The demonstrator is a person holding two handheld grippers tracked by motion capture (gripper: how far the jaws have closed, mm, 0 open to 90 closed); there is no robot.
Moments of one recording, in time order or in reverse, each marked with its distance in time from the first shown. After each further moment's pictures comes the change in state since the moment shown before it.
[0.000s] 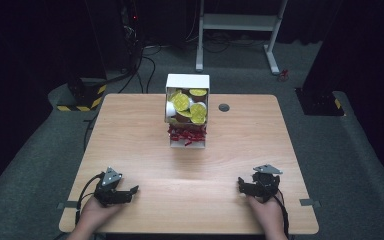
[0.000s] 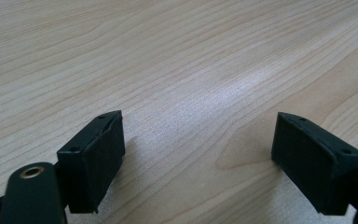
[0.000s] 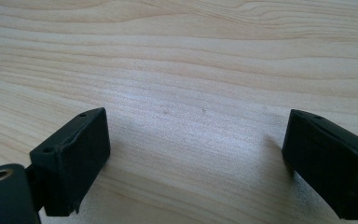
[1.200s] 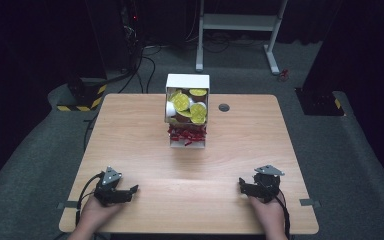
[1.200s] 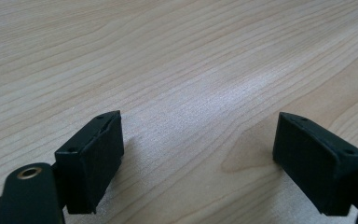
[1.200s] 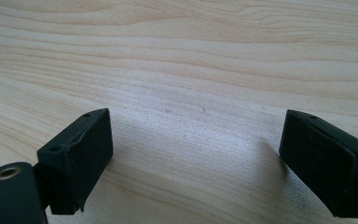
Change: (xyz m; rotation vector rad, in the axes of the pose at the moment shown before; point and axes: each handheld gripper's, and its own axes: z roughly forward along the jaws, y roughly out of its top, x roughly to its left) left arm 0.000 0.001 0.001 0.004 0.017 -0.016; right arm -0.002 -0.002 -0.005 -0.019 0.020 -0.006
